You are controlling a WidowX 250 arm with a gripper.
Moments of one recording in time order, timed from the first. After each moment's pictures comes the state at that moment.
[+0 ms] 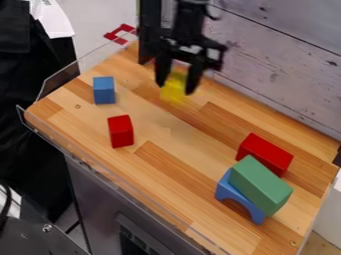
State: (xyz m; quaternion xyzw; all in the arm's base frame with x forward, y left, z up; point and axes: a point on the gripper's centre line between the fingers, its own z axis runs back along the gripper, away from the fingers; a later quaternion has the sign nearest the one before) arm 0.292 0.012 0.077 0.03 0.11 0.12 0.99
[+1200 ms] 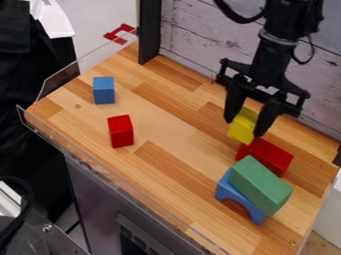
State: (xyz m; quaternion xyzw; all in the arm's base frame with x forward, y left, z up) arm 0.299 -0.079 0.069 0.00 0.10 0.02 0.99
